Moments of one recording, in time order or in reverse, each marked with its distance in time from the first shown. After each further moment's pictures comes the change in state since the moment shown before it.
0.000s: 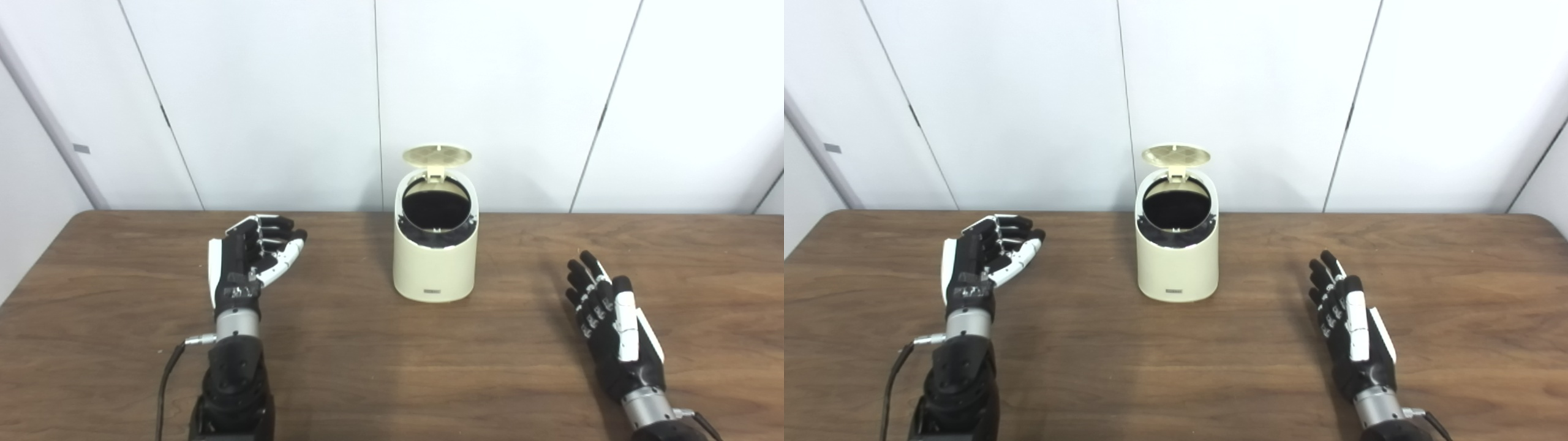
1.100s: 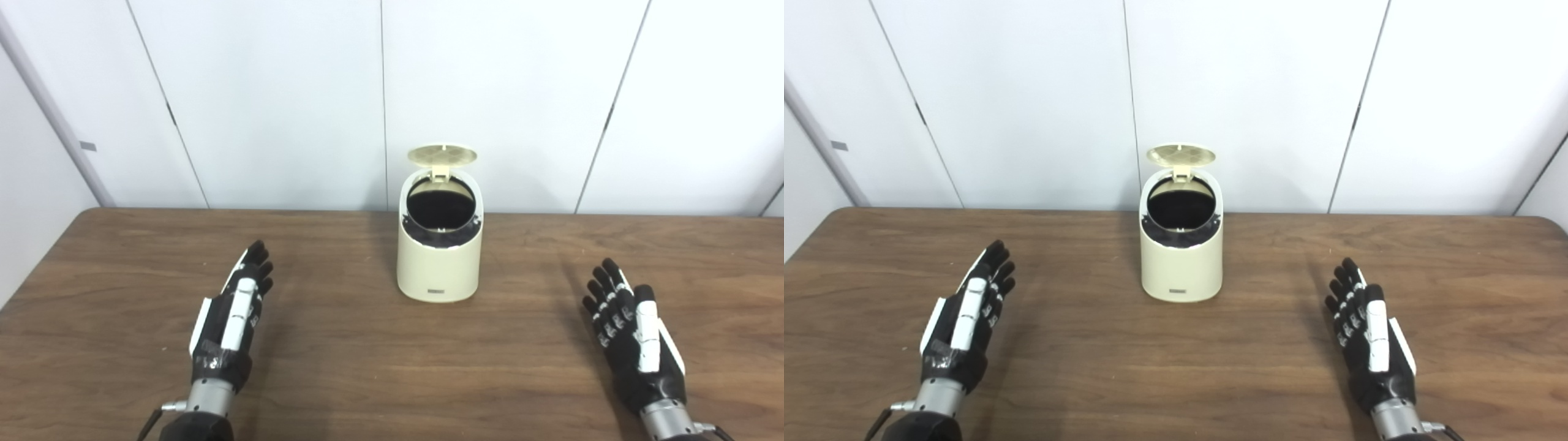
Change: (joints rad) left arm 0.235 0.081 0.009 -0.030 -0.382 -0.178 -0.251; right arm 0.037 -0.021 -0.034 -0.048 0.035 0.021 -0.002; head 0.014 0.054
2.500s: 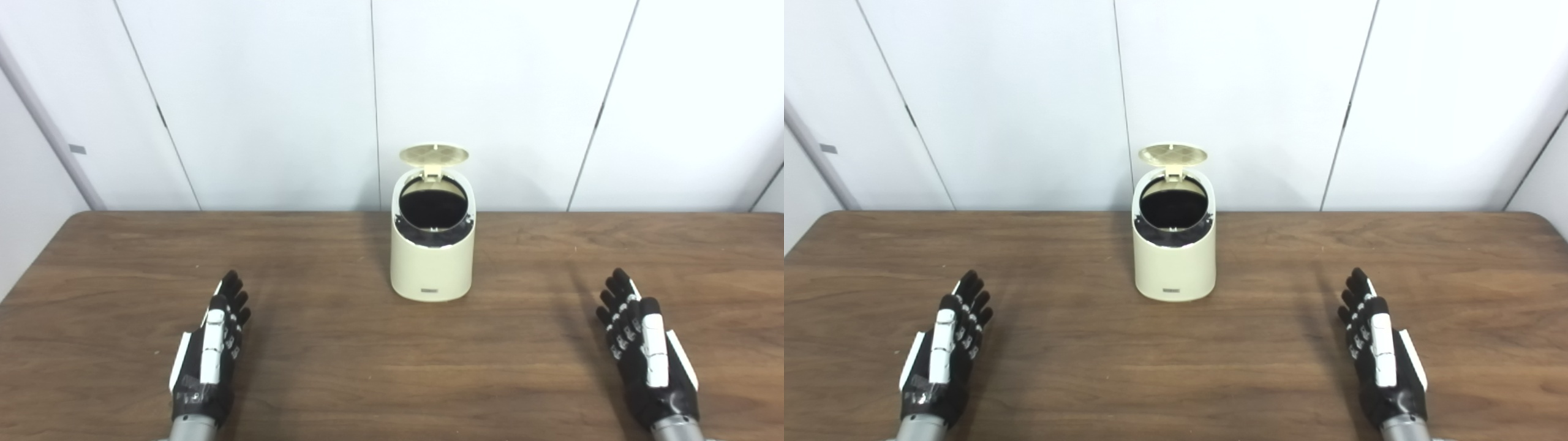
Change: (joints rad) left arm 0.077 0.012 0.013 0.030 0.000 -0.049 0.000; right arm 0.074 0.006 -0.004 -0.085 -0.089 0.004 -0.044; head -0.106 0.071
